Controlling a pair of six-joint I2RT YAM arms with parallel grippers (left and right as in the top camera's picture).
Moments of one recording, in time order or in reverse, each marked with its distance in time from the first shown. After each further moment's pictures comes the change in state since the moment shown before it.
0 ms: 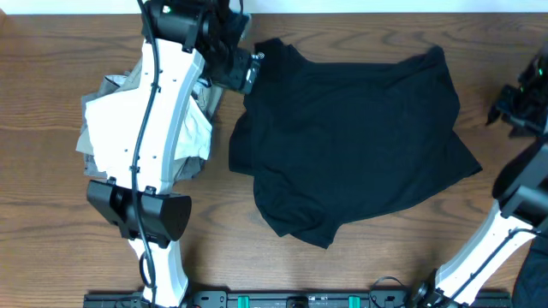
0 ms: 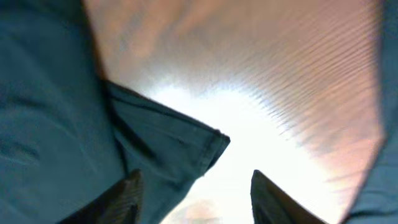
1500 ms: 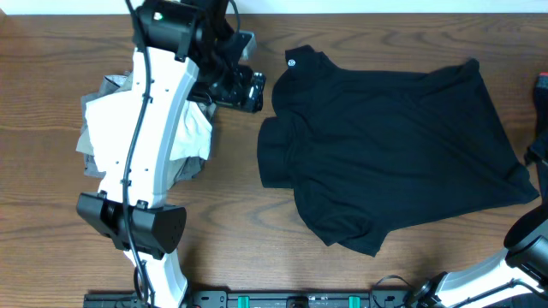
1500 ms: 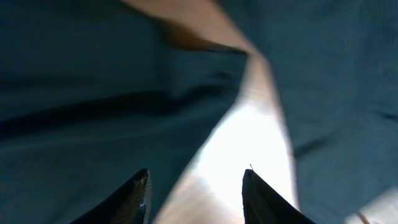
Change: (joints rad) left arm -0.001 -0.074 -0.096 -0.106 0.135 -0.016; right arm -0.183 -0.376 -0.437 0.228 0.072 0.072
